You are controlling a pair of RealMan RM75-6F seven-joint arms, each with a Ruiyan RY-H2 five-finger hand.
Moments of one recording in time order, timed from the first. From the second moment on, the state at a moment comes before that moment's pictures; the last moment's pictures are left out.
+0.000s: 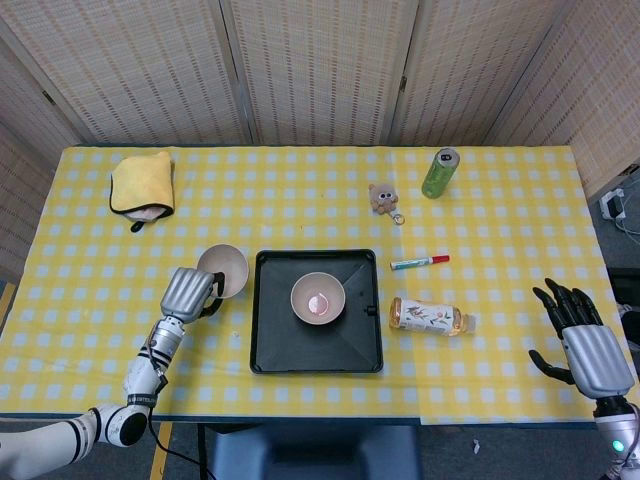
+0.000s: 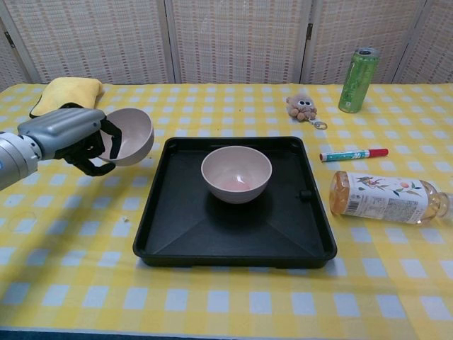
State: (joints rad) left arm -0.66 -1.60 -0.16 -1.31 1.19 1.03 0.31; right arm 0.10 -1.06 0.02 -1.63 -1.54 1.41 0.05
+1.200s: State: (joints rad) left arm -0.81 -1.70 -0.21 -1.67 1.07 1.10 0.77; right arm 0.04 -0.99 -0.02 -1.62 -1.67 1.58 0.22
